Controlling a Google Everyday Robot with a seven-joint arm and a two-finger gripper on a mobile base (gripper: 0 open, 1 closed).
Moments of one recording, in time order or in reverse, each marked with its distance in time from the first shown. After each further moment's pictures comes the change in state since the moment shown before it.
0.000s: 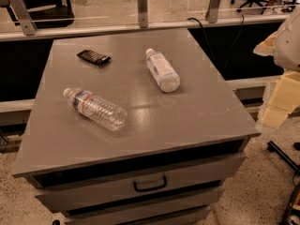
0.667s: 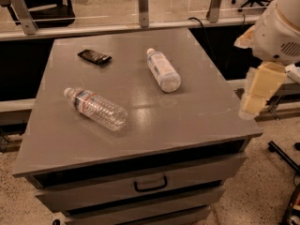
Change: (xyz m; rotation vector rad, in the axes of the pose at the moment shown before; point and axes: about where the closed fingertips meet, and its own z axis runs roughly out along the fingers) arm -0.024 -0.027 0.017 0.005 -0.029 -0.077
